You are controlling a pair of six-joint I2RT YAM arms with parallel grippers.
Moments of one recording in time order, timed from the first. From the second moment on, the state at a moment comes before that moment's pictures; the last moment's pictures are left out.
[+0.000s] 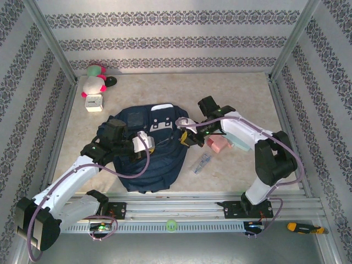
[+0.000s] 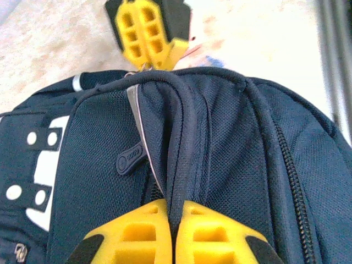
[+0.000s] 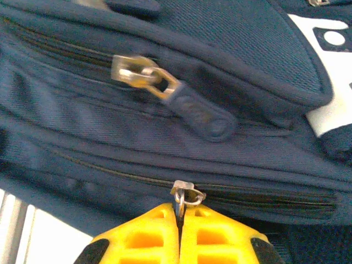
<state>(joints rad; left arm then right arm) -0.42 1.00 0.71 -0.44 0.56 0.72 0.46 1.66 1.20 -0.77 -0.81 -0.86</state>
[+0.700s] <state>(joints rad) -0.63 1.26 0.80 -0.15 0.18 0.31 0.53 1.44 1.04 -0.63 -0.84 -0.27</state>
